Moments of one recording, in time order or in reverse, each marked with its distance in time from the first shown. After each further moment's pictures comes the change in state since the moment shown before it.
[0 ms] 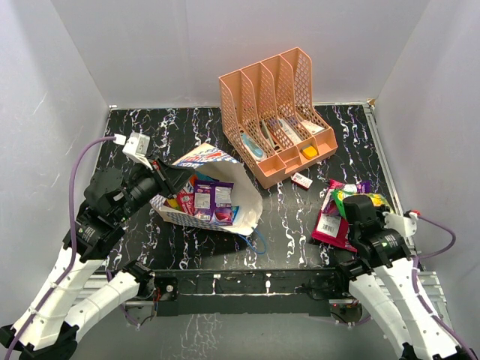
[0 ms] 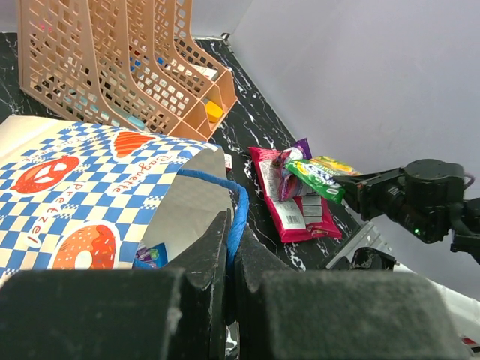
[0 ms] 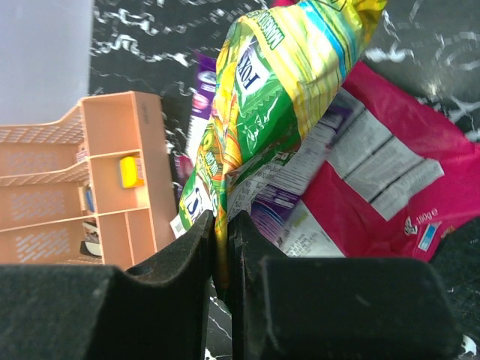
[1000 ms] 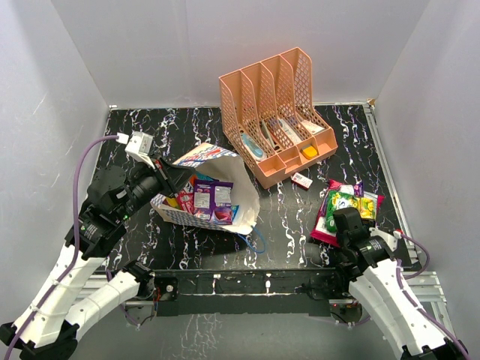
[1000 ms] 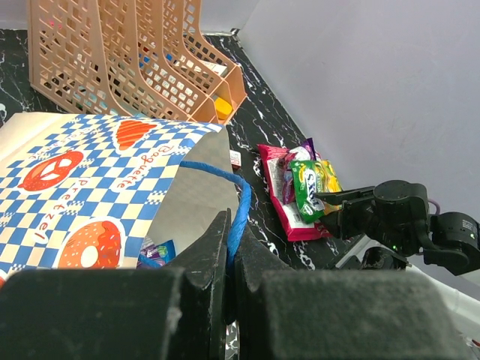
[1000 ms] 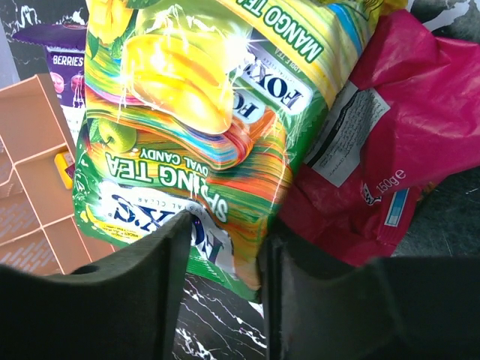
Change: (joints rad) left arm 0.000 0.017 0.000 -0.009 -0.012 0.021; right arm 0.000 -0.039 -0.291 0.096 -0.165 0.285
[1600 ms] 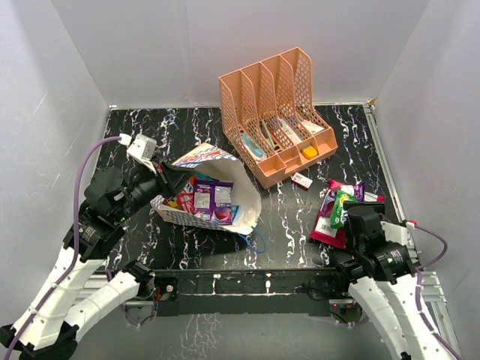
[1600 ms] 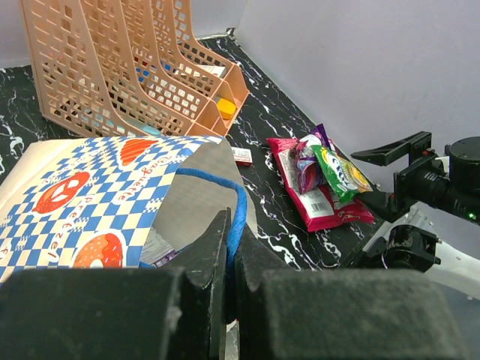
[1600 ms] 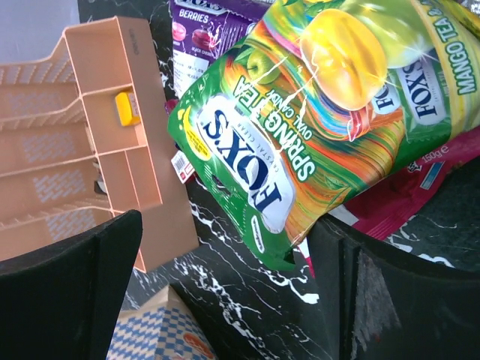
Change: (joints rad) left arm 0.000 -0.014 0.000 0.005 0.047 0.142; right arm 0.000 -0.108 0.217 -0.152 -0.057 -0.196
